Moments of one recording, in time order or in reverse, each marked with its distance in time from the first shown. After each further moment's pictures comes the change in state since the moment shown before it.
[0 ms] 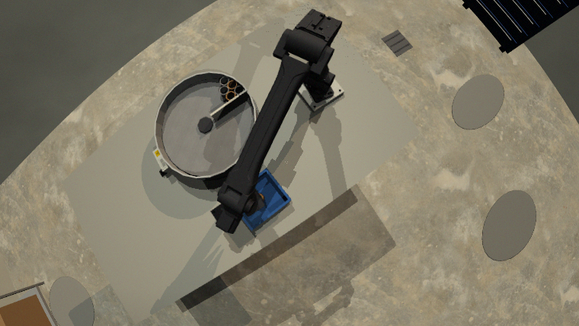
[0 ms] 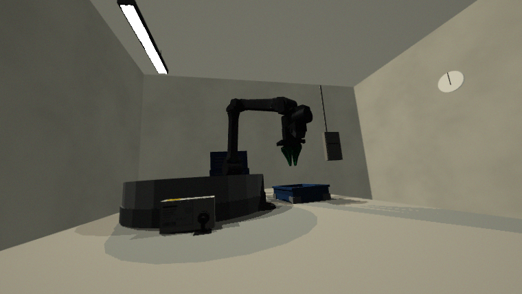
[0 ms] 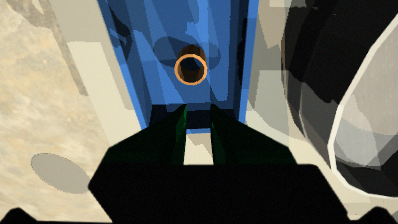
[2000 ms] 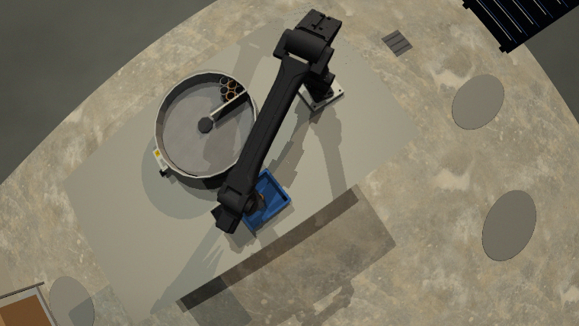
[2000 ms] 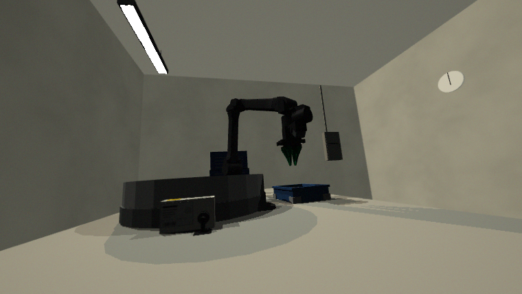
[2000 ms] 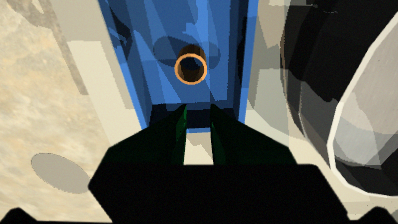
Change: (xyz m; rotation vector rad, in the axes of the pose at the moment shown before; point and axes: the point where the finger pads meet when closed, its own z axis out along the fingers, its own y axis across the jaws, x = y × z) arm 0.000 0.000 -0.001 0.001 0.001 0.000
